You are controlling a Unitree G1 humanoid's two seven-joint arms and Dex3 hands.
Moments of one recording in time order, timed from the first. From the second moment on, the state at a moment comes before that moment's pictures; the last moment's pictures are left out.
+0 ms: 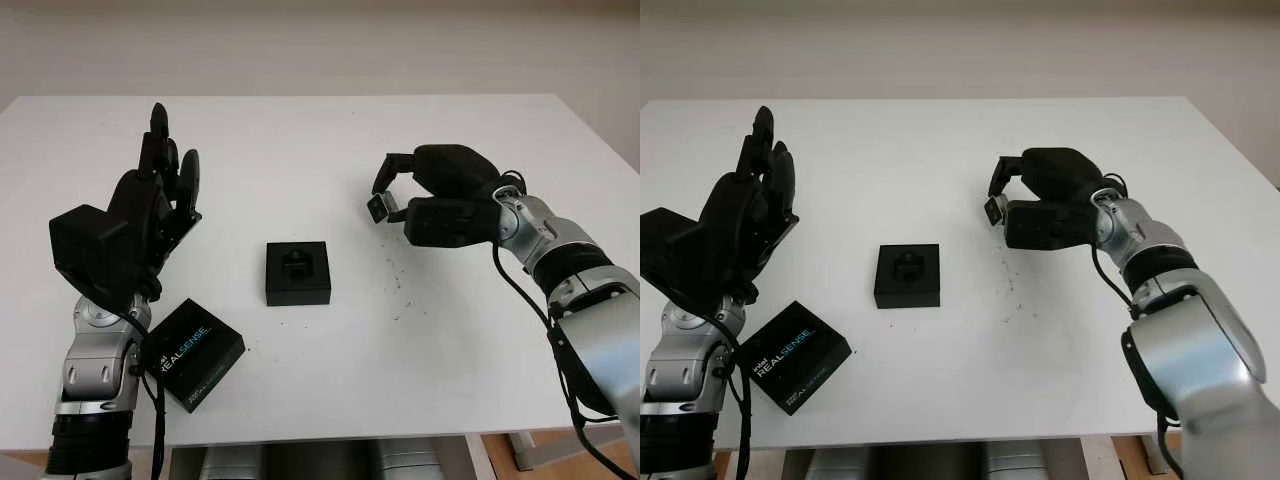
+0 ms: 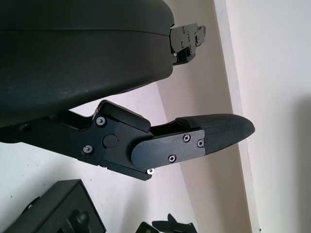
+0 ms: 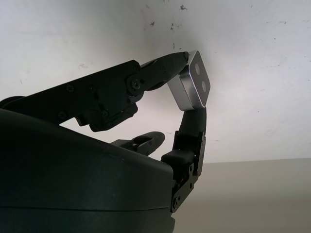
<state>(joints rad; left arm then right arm) -0.29 0.27 0.18 -0.06 -0.09 0.15 -0.12 -1.08 -0.51 0.44 1.31 -0.61 -0.52 -0.06</state>
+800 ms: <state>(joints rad) -0.29 0.27 0.18 -0.06 -0.09 0.15 -0.13 -0.95 -0.41 0.10 1.20 -0.18 -0.42 0.24</state>
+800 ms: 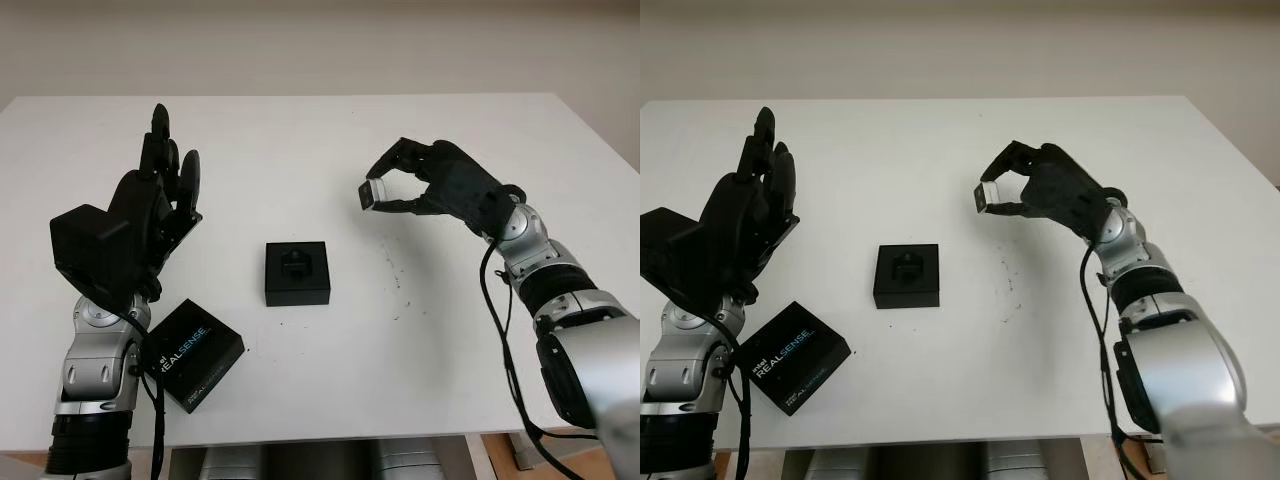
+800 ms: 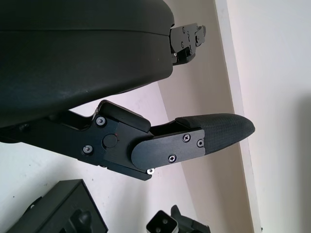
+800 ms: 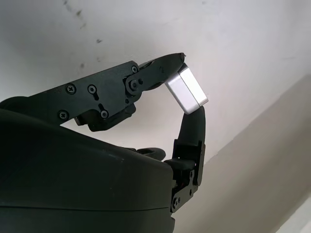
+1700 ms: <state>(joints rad) -0.29 0.28 0.18 -0.06 -0.09 0.15 -0.14 -0.54 -0.18 -0.02 0.56 0.14 -0.12 0.46</state>
